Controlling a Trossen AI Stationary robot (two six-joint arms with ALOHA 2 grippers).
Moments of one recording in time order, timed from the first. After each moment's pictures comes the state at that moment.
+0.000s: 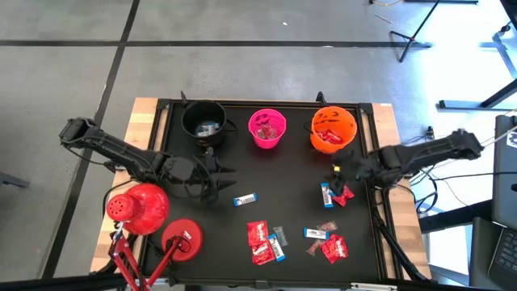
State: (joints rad) left arm -0.29 1.07 0.62 0.12 -0.41 -0.34; right arm 0.27 0.88 0.69 -0.83 0.29 0.77
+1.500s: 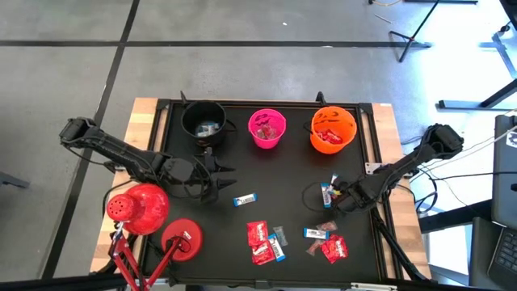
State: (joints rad) left arm -0.30 1.07 0.62 0.11 -0.45 -0.36; right arm 0.57 1.31 0.54 -0.88 0.04 1.36
